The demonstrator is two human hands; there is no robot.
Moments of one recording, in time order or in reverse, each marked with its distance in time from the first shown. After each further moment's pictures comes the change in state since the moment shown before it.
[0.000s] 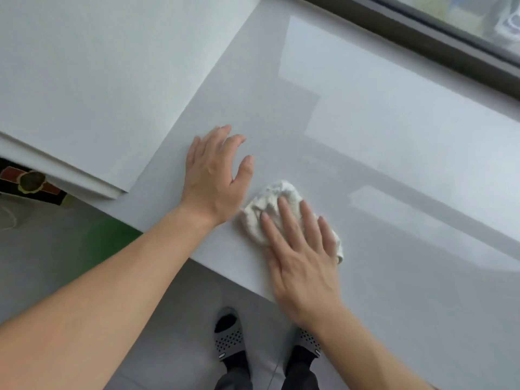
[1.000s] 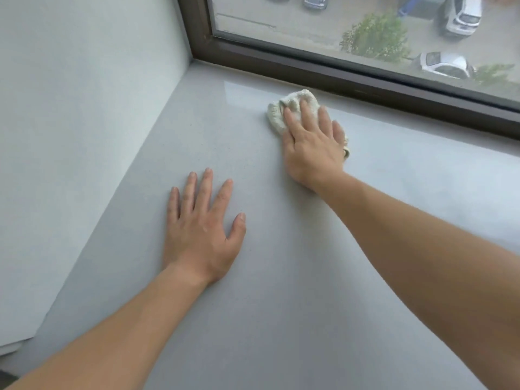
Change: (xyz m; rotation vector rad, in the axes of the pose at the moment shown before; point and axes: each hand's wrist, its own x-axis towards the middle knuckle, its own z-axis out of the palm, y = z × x) left_hand 0.093 0.051 0.067 0.470 -0.119 0.082; right_hand 0.283 0.185 -0.070 0.080 0.128 0.323
